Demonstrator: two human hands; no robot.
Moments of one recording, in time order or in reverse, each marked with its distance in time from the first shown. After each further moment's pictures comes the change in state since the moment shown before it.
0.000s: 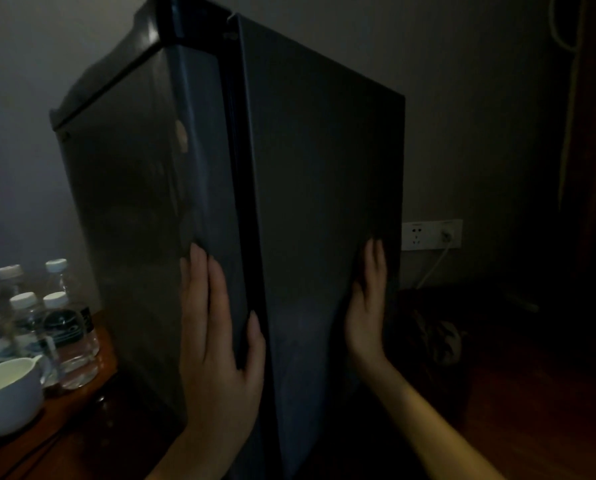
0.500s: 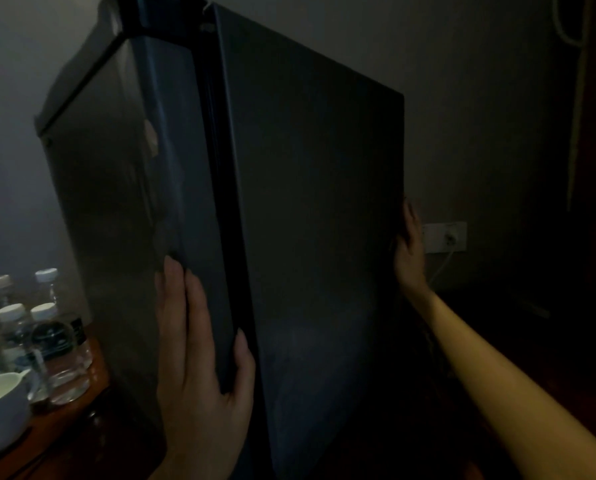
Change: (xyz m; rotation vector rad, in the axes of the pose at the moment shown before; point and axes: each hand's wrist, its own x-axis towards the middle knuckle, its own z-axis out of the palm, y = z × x) left_hand 0.001 -0.002 0.002 0.060 -0.002 0.014; right_hand 0.130 0.073 -0.042 -0.084 -0.052 0.006
